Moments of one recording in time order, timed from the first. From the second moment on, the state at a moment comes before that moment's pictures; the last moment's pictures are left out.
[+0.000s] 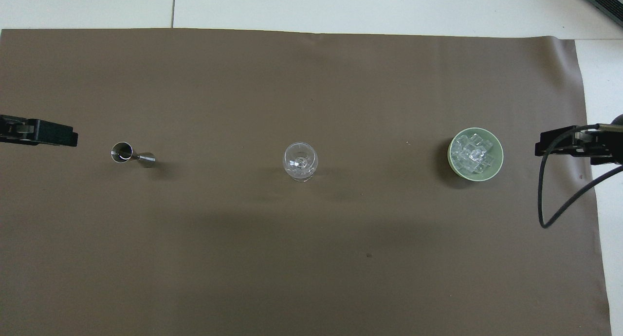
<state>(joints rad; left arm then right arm) -0.07 -0.07 0.00 -1.63 -0.02 1.65 0.07 0.02 -0.08 -0.05 -1.68 0.01 1.63 0.14</state>
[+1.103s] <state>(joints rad) -0.07 -0.04 0.01 -1.58 -0.02 1.63 0.07 0.02 -0.08 -0.05 -1.68 0.01 1.63 0.14</state>
